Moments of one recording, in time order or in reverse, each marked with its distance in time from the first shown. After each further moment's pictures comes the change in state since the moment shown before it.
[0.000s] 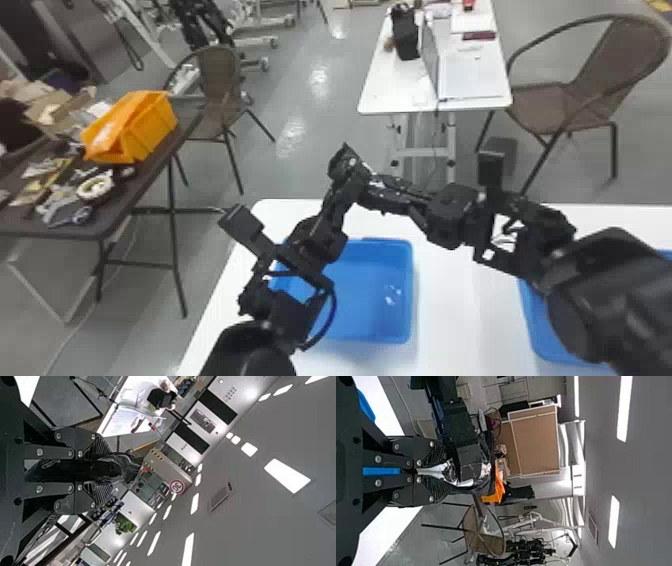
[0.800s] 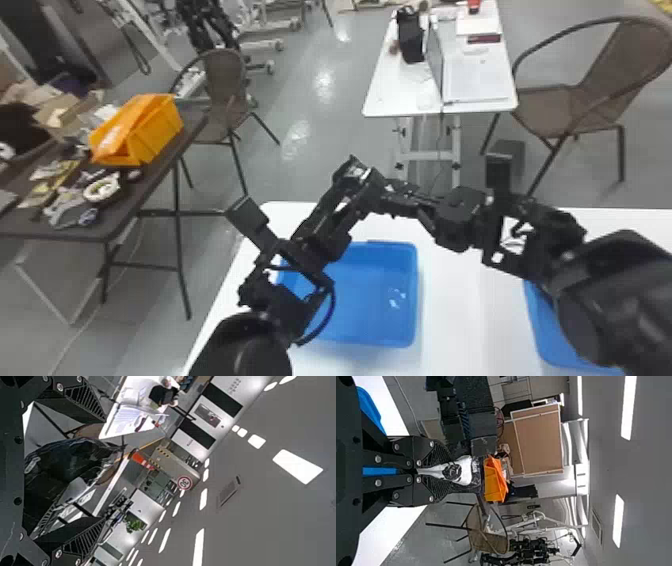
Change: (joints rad) left arm -0.025 0.000 0.030 -0.020 -0.028 0.120 -0.050; right arm -0.006 -0.004 0.000 -0.004 0.003 0.005 0.000
